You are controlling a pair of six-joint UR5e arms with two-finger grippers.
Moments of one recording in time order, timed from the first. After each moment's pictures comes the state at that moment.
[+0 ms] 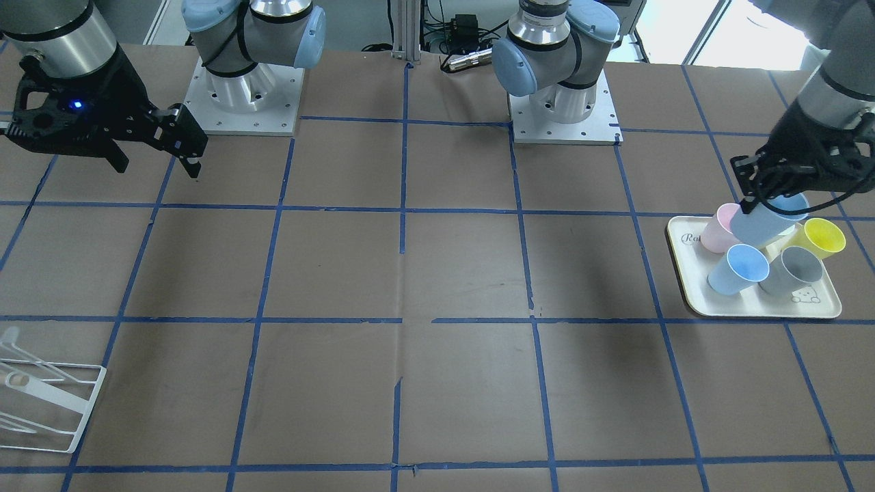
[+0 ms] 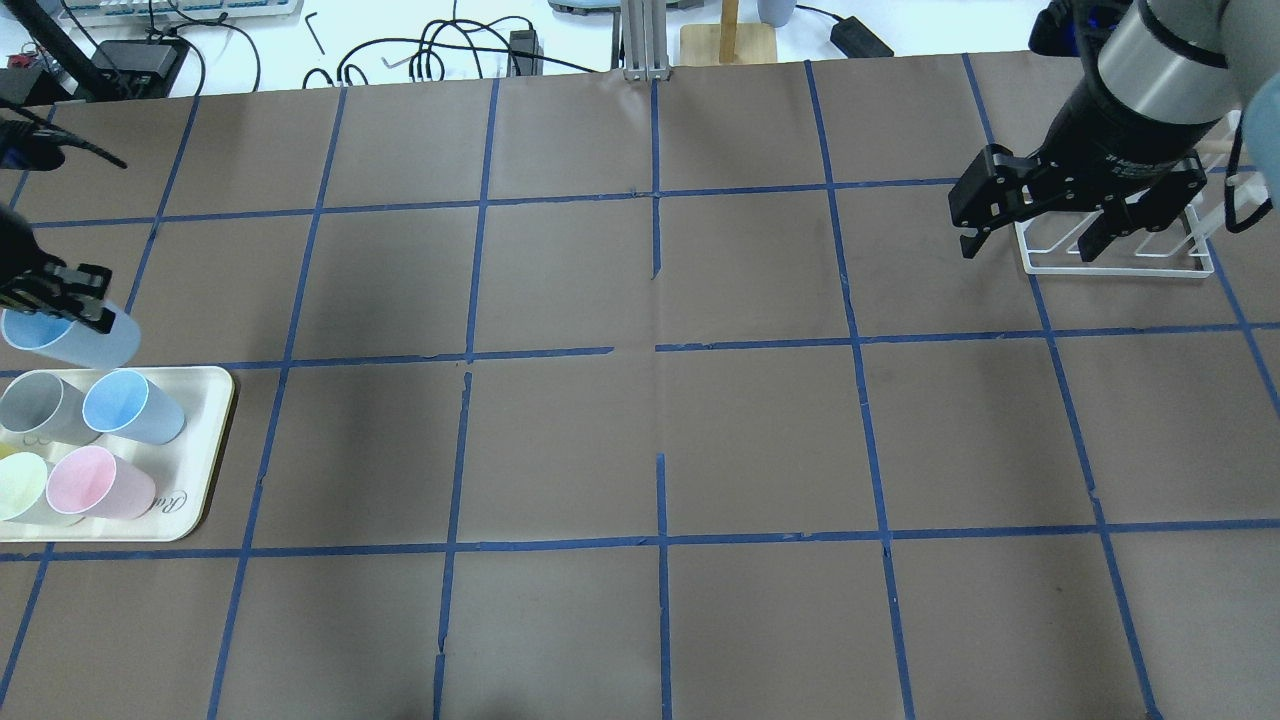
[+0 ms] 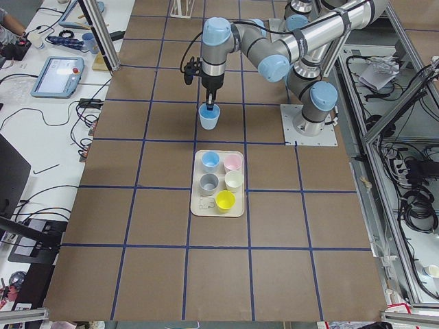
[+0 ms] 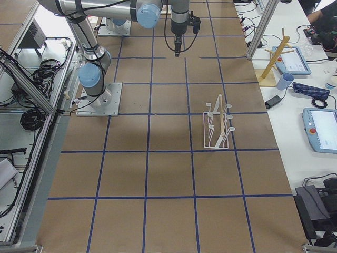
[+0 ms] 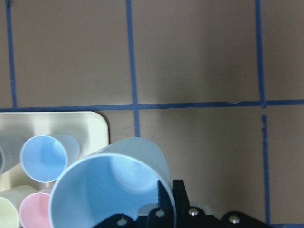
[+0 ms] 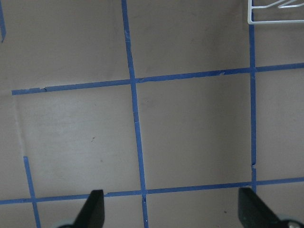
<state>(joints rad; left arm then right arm) -0.99 -1.52 -1.82 -1.29 1.59 0.70 1.44 -1.64 1.68 -1.61 -1.56 -0.06</state>
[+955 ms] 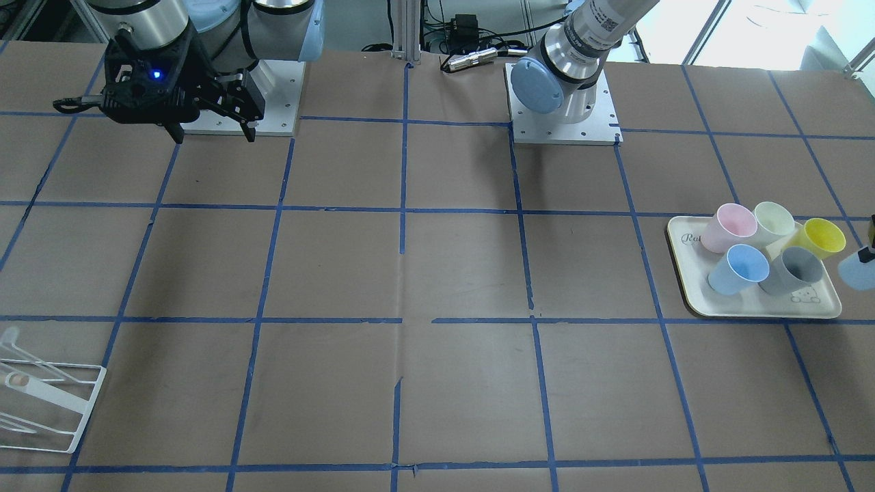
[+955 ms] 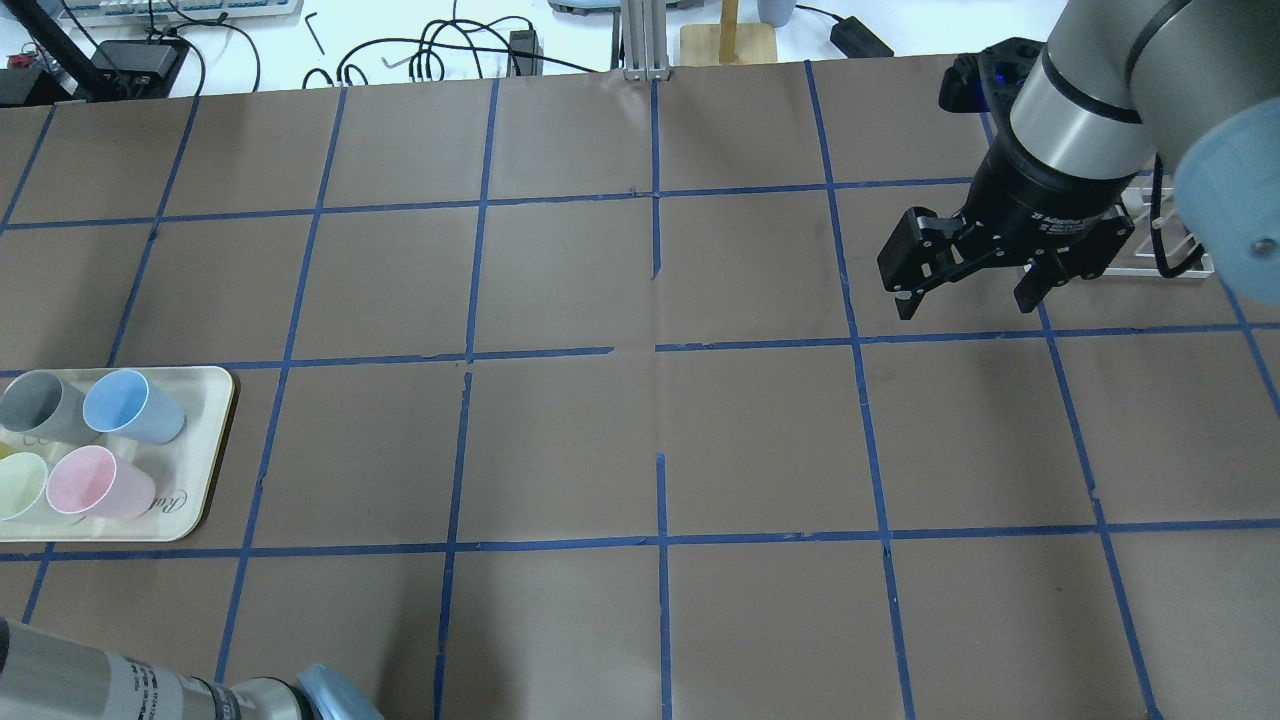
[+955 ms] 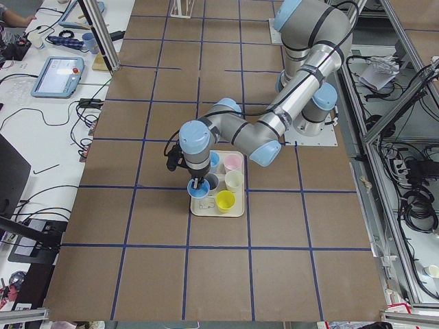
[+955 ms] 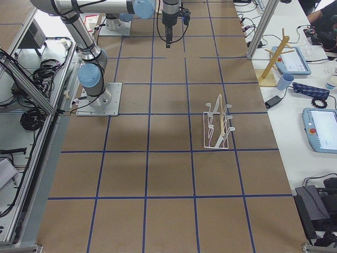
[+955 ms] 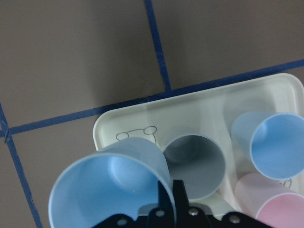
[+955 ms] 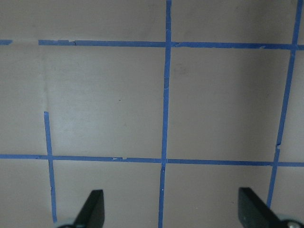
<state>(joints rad) -0.70 -2.00 -1.45 -1.33 1.55 1.09 1.56 -1.71 1.70 -1.50 -1.55 -0.05</state>
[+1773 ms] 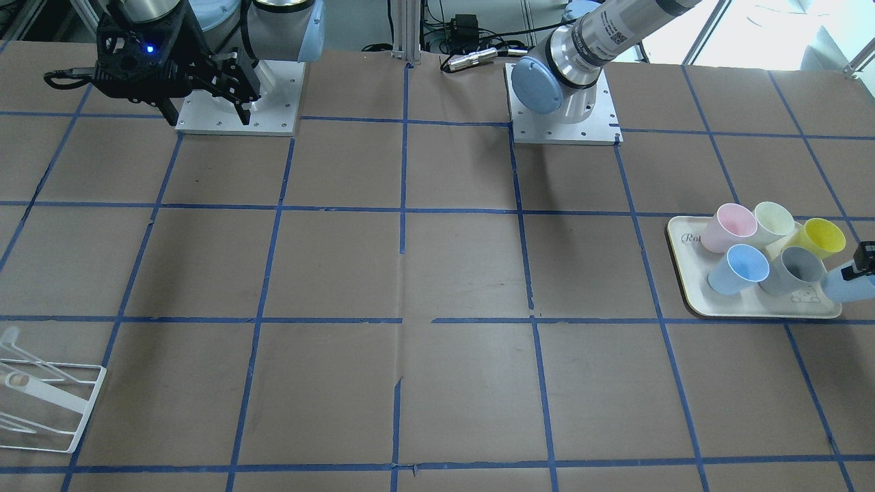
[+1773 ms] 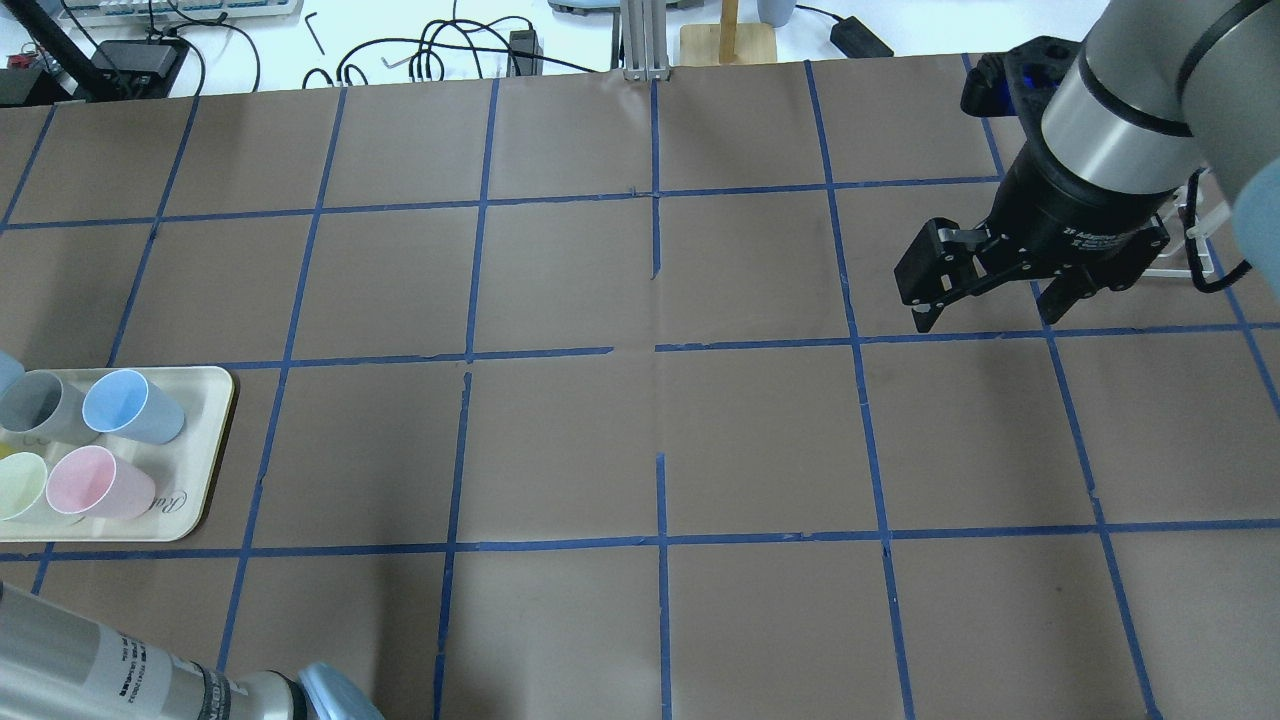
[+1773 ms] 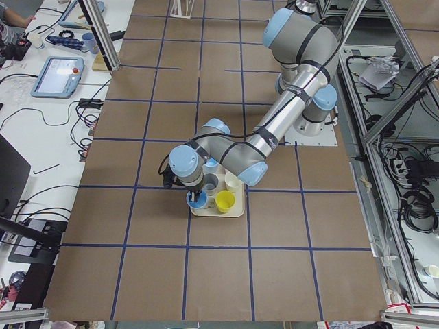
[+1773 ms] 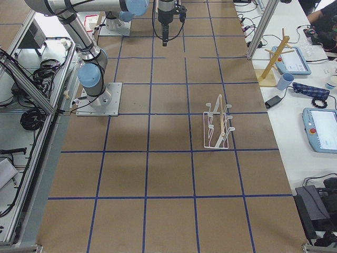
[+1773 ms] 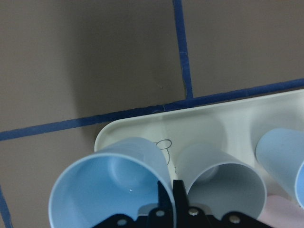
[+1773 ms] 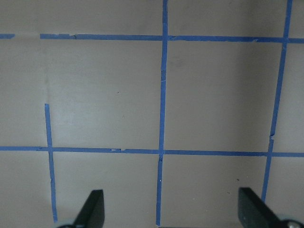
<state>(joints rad) -0.70 -2.10 -1.41 -1.36 1.57 0.97 1.55 -1.75 1.71 -1.48 -1.55 -0.06</state>
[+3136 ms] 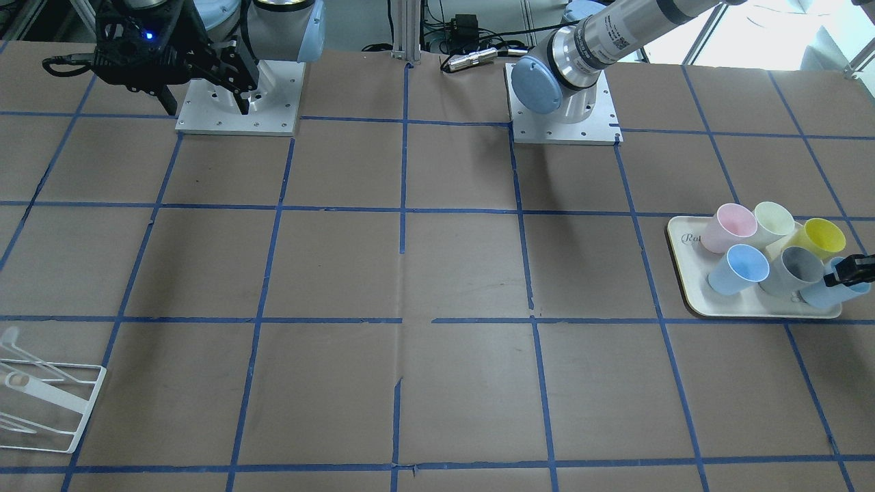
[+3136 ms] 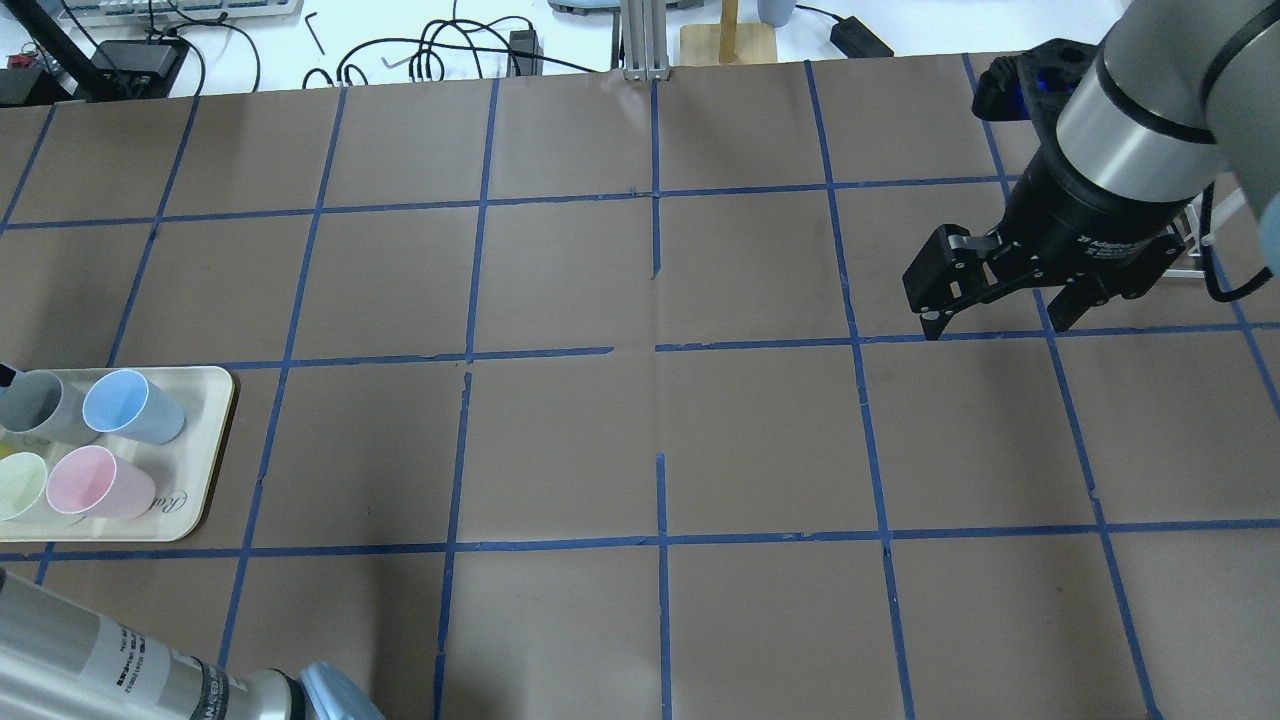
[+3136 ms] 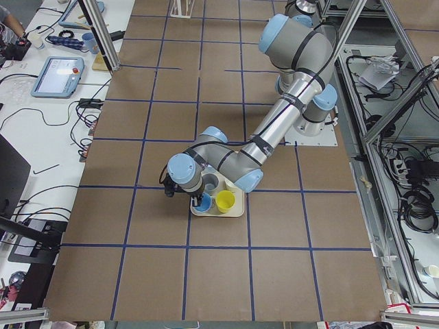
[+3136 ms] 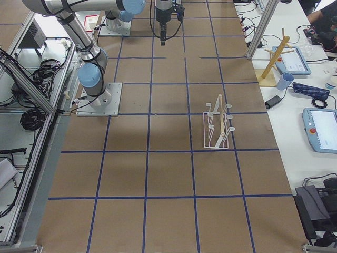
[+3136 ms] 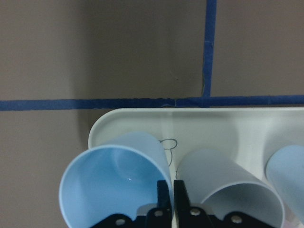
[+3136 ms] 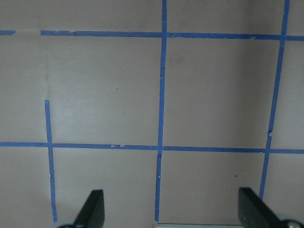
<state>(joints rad) -0.70 -2.14 -1.41 -1.33 1.59 0.86 1.54 -1.77 1.71 -1.45 -1.55 -0.06</state>
